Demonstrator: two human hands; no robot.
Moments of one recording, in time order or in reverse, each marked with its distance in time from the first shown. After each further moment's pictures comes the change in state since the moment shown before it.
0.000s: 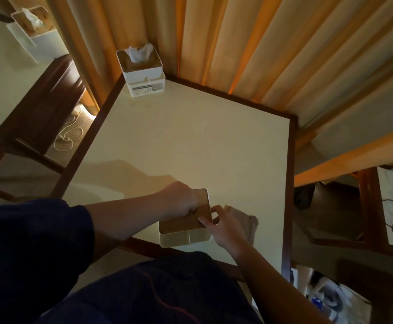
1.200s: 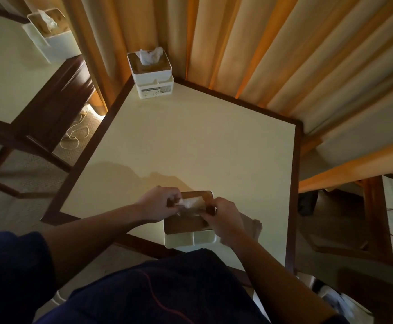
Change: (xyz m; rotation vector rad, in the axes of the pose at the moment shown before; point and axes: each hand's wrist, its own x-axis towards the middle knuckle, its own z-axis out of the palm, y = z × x) left_hand -0.054 -0.031 0.061 -0.792 0.393 -0.255; right_hand 0.012 -0.038 -0.012 -0.104 0.084 -0.232
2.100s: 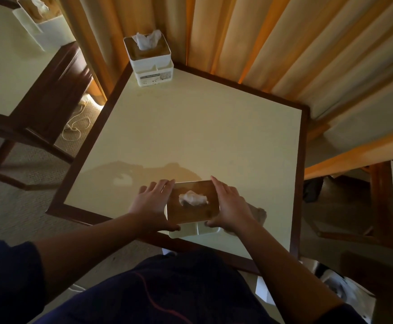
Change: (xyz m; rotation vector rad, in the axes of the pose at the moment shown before) left_hand -0.039 0.019 0.009 0.425 -0.061 -0.232; right_hand -0.001 0.006 -0.011 -0.271 -0.208 -0.040
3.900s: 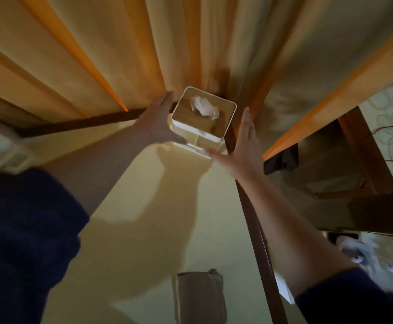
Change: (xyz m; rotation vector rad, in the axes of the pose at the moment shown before) left_hand 0.435 0.274 -0.185 -0.037 0.017 0.258; right_hand 0.157 0.311 -0.172 0.524 0.703 0.416
